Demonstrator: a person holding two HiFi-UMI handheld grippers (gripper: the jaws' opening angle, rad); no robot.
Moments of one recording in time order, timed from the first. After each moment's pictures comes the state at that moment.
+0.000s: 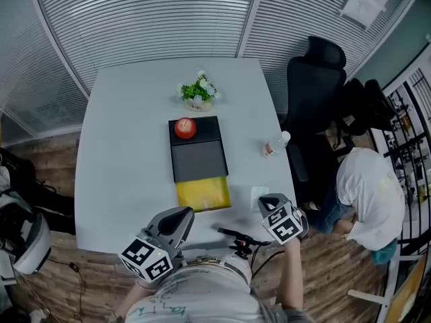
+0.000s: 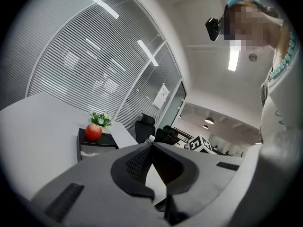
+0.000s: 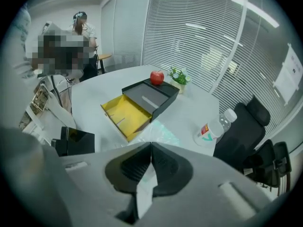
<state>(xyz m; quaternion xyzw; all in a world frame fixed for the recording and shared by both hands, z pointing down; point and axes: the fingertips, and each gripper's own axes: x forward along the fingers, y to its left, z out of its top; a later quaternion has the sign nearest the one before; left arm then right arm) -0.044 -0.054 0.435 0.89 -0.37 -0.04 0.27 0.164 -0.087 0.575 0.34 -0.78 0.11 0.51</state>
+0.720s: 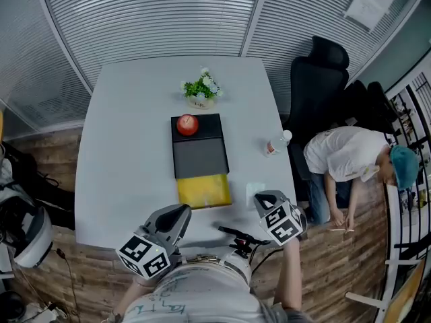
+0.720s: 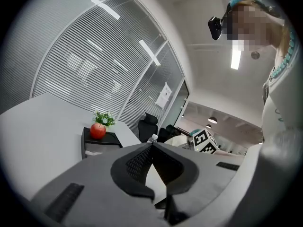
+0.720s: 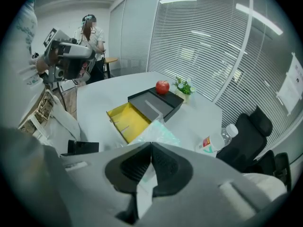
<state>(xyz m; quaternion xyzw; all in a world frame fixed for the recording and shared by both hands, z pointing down) -0.050 -0.050 0.439 0.88 -0.39 -0.03 0.28 0.140 -0.089 0.552 0.32 -0.81 0.08 0.49</state>
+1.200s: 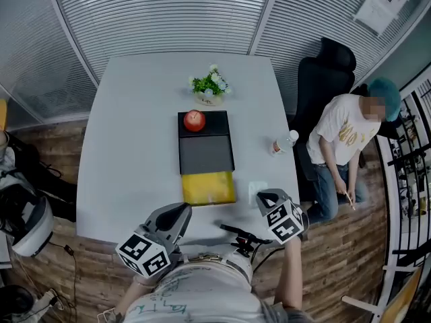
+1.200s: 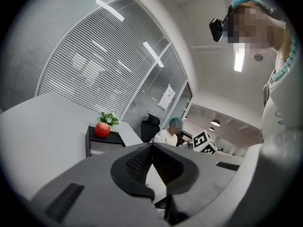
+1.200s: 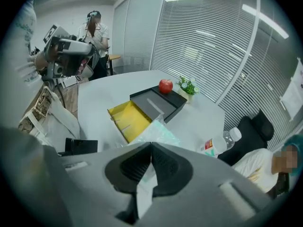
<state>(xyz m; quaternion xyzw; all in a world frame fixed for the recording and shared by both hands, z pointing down) -0.062 -0.042 0.441 0.87 -0.40 -0.04 0.29 0.134 -0.088 0.556 0.30 -0.81 0.07 0.50</state>
